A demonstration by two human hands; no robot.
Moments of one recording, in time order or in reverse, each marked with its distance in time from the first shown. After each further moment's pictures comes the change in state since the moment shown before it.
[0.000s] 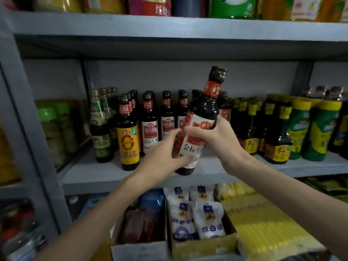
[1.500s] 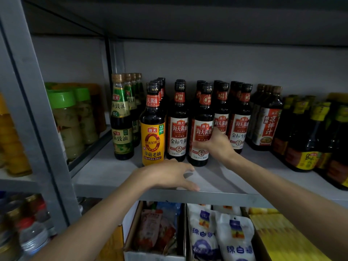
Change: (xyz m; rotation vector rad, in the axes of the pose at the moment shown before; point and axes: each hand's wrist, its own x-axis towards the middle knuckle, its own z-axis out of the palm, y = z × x) left_hand 0.056 -0.108 -0.015 0.473 -0.606 -0.254; right_hand 0.139 0.144 0.061 -0.416 -0.122 0.105
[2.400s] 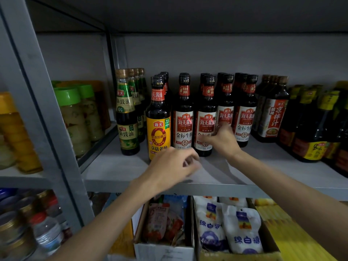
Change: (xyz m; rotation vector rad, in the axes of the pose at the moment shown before) left_hand -0.024 -0.010 0.020 -0.188 0.549 0.191; right_hand -0.005 0.007 0.012 0.024 0.119 0.100
